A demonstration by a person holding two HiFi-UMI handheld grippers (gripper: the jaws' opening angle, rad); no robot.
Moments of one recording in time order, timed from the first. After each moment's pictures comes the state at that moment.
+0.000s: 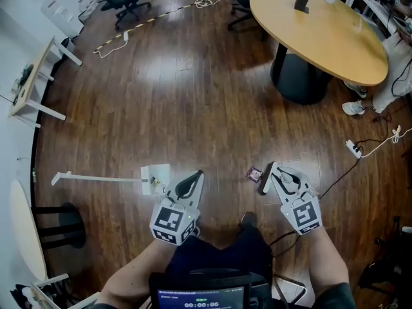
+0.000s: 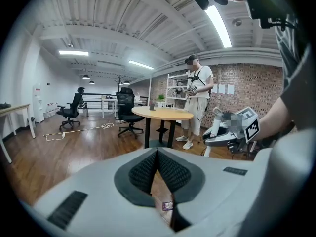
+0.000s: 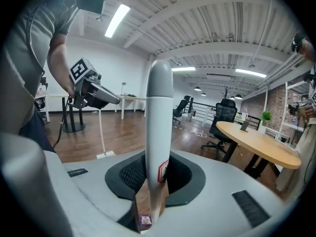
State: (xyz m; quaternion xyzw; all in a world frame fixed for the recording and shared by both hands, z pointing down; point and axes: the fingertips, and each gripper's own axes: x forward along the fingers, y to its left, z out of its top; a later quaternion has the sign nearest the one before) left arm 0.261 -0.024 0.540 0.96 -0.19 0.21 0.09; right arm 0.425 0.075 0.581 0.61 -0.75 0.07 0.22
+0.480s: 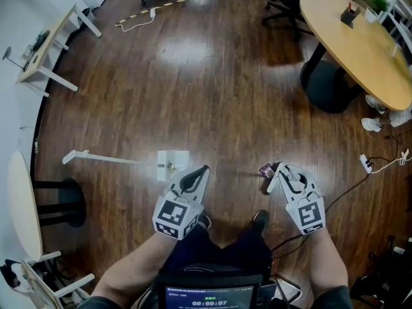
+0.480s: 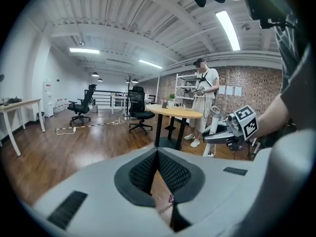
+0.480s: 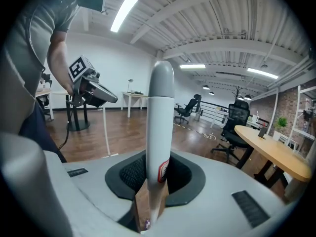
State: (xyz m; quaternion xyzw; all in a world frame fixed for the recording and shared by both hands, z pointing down) left arm 0.096 -0.137 0.559 0.95 -0.22 0.22 0.11; right arm 0.277 -0.049 0.596 0.59 -0.77 0.07 0.24
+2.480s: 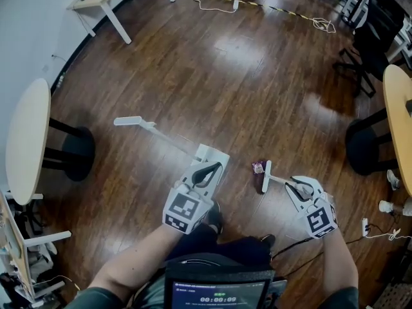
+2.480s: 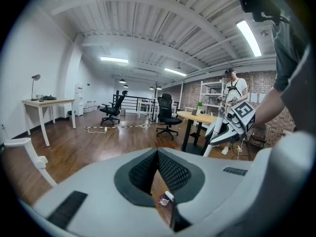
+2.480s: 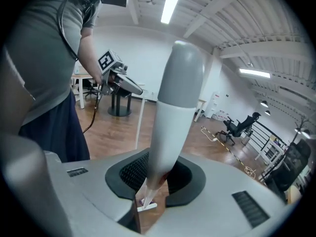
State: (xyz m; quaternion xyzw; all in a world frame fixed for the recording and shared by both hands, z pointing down) left arm -0.247 -0.301 0.549 0.91 -0.35 0.17 0.13; right arm -0.059 -0.248 0.589 0.32 -0.88 -0.01 0.34
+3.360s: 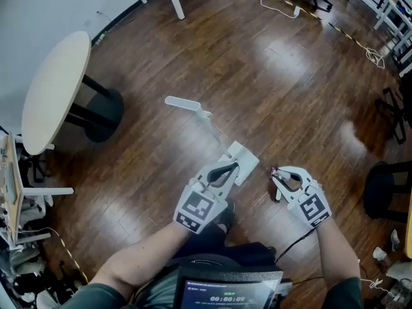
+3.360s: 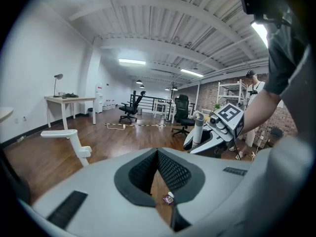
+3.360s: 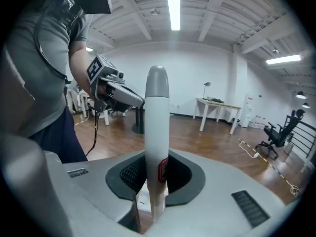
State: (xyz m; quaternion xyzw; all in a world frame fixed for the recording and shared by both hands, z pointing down) left arm -0.375 -0.323 0.568 0.87 -0.44 0.17 0.15; right arm -0.278 -0.328 0.617 0.15 -0.95 0.00 0.26
